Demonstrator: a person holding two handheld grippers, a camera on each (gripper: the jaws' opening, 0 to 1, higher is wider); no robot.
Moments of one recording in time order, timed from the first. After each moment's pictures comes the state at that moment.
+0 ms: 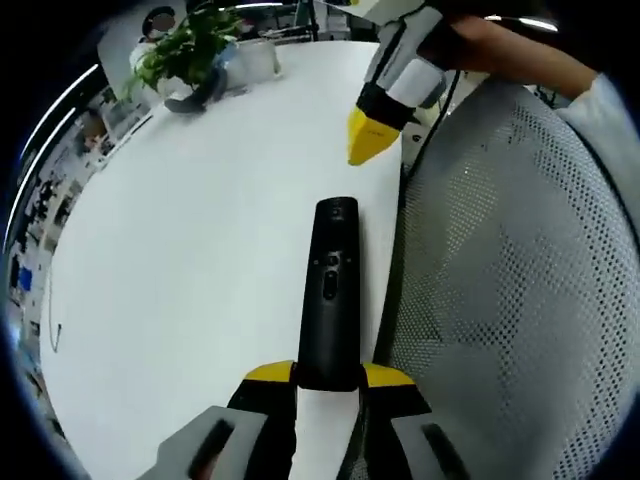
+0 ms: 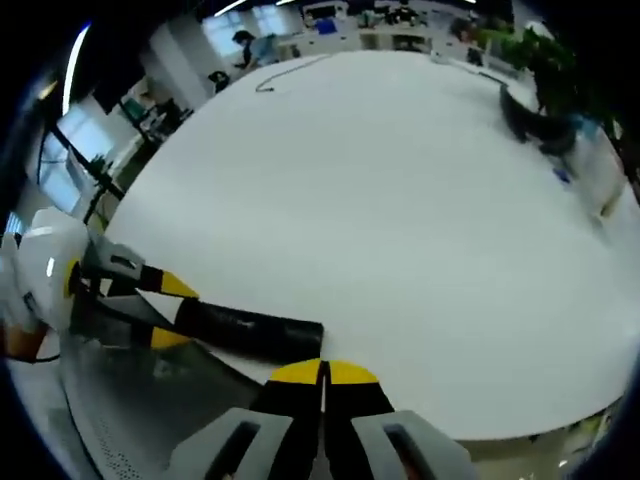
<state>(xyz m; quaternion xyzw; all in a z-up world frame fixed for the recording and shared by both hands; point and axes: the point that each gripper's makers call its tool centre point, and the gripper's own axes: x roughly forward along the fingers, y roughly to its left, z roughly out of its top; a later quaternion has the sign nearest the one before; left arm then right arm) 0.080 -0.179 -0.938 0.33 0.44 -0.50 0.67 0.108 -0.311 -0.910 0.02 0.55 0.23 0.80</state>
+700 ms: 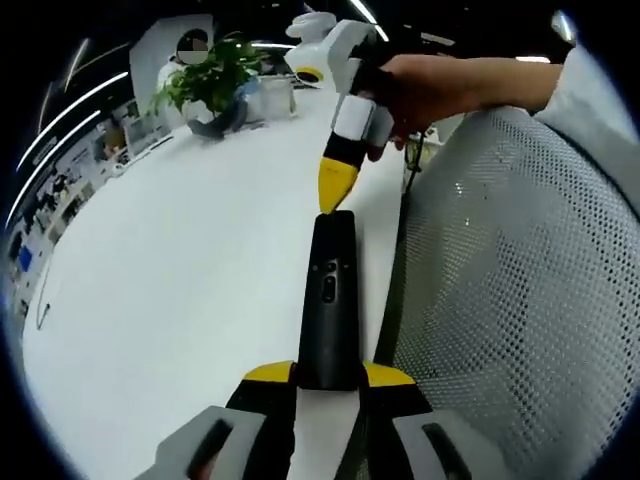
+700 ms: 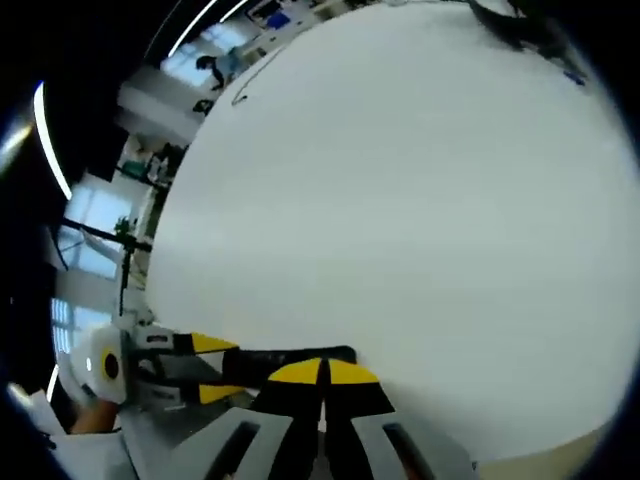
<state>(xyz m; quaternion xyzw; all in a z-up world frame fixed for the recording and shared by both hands) 0.078 -0.183 -0.948 0.24 0.35 -0.52 0.74 0.128 -0.291 -0.931 0.20 0.58 0.24 0.75</state>
